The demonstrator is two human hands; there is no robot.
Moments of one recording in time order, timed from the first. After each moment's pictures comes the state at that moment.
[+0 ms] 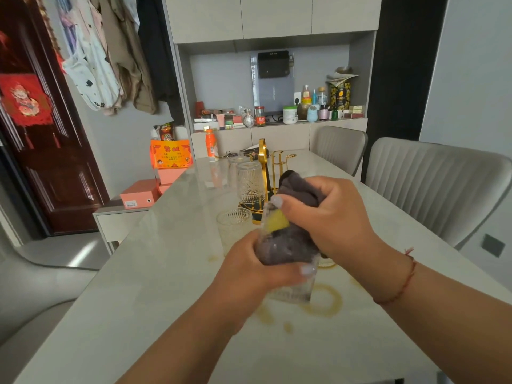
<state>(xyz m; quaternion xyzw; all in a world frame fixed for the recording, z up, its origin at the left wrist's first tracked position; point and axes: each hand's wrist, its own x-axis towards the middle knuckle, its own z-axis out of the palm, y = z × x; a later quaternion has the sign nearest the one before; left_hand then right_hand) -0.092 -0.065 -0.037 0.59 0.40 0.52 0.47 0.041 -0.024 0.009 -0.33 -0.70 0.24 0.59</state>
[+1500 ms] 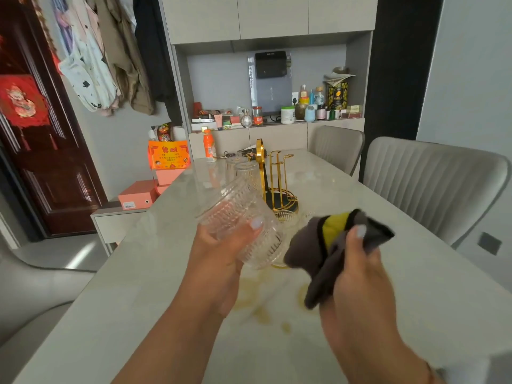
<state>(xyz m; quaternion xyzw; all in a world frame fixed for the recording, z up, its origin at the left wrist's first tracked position) -0.102 -0.058 -0.027 0.44 0.34 0.69 0.46 0.038 -0.069 -0.043 -0.34 -0.30 0.53 0.72</state>
